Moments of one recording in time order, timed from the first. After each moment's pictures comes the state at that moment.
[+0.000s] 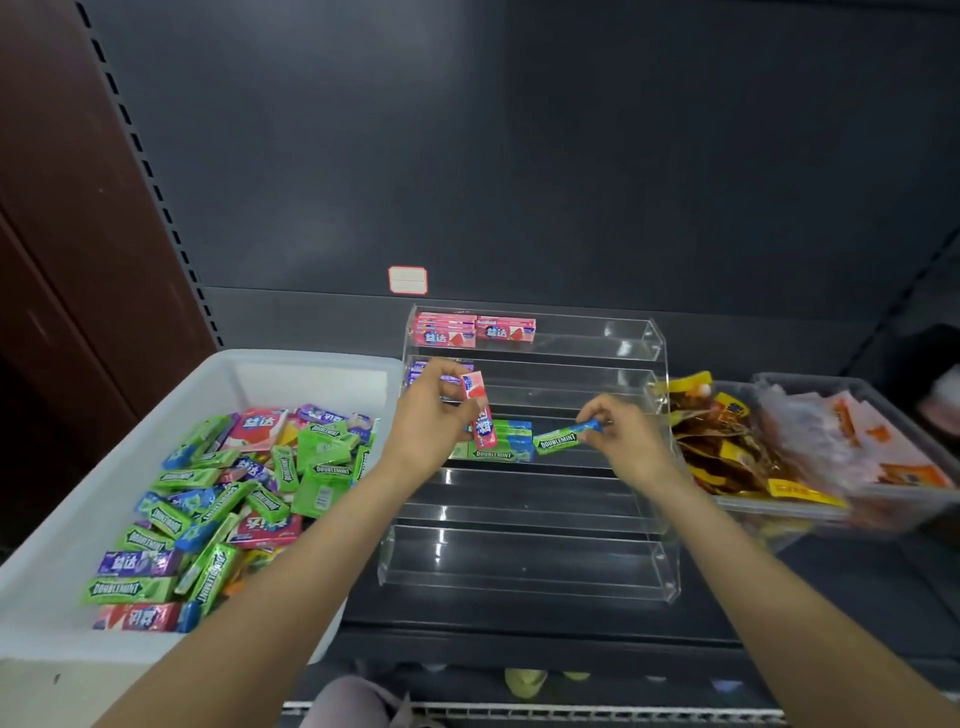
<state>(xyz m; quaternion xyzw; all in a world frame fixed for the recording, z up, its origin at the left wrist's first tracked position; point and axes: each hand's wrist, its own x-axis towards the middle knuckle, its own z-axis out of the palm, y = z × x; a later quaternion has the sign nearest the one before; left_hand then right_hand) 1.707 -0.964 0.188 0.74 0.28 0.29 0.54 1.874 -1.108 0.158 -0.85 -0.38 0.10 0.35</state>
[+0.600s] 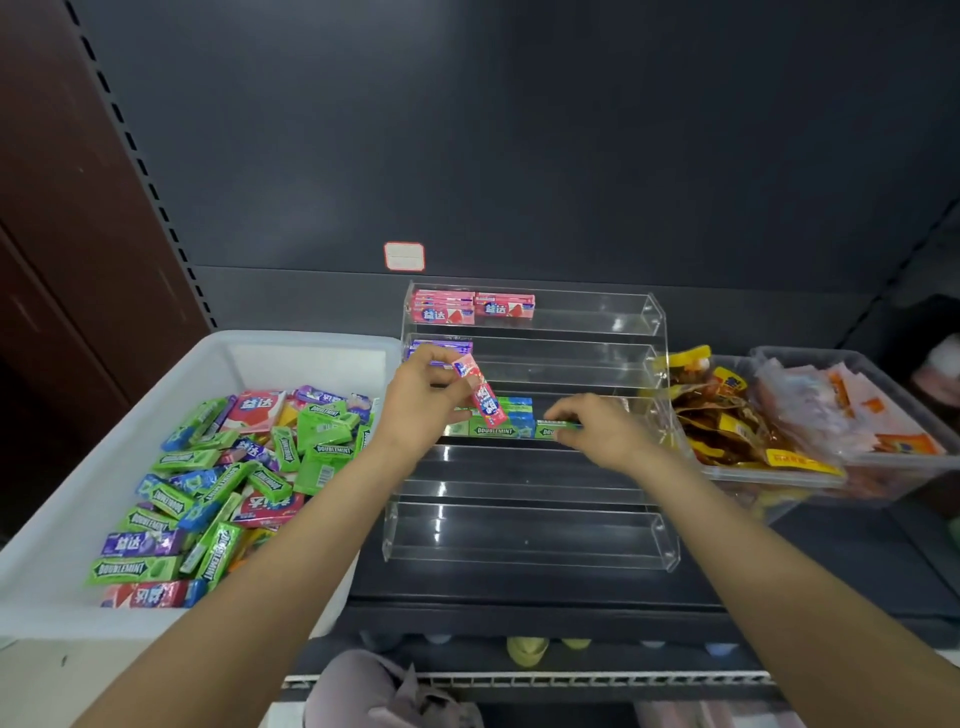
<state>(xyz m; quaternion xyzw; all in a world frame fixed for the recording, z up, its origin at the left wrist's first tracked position) 1.699 -0.962 0.182 0.69 0.29 0.28 0.60 1.857 -1.096 0.158 -0.86 -0.46 0.14 0.18</state>
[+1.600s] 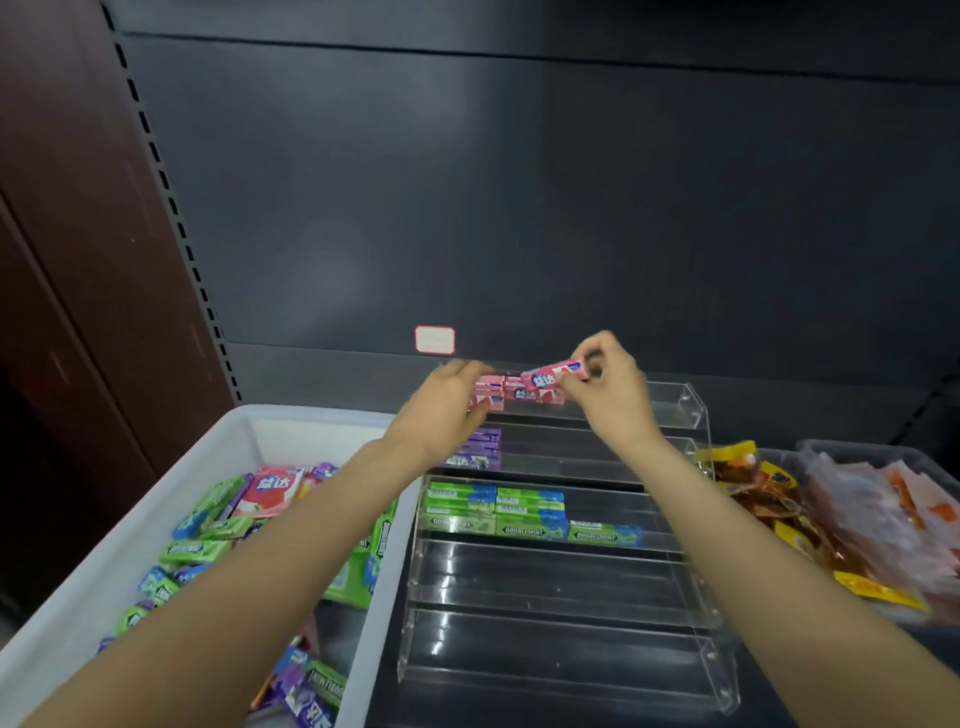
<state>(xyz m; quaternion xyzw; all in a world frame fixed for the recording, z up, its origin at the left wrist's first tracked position) 1.738 -0.885 0.222 0.95 0.21 0.20 0.15 1.874 -1.015 0.233 -0.75 -0.39 0.02 0.53</state>
